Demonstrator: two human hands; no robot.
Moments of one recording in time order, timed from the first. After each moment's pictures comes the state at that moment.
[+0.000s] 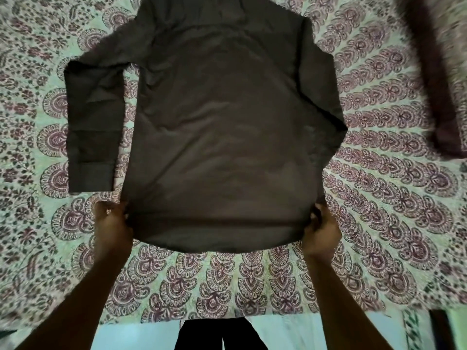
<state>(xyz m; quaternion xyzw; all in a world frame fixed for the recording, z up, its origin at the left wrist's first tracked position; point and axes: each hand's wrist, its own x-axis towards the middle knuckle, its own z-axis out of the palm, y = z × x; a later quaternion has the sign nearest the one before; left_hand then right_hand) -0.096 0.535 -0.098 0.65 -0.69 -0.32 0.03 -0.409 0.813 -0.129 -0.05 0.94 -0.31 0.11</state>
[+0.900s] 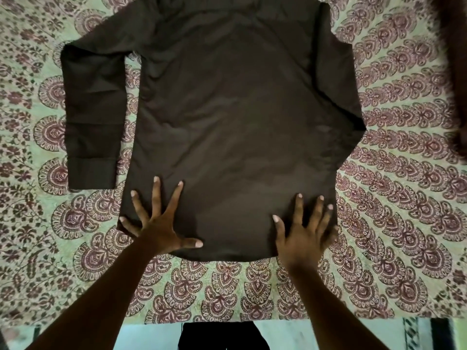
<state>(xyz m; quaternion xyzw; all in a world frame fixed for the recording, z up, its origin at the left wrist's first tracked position) -0.152 0.549 -0.112 0.50 -0.76 -0.31 -0.29 -0.364 0.783 -0.138 -0.25 0.96 -0.01 0.13</state>
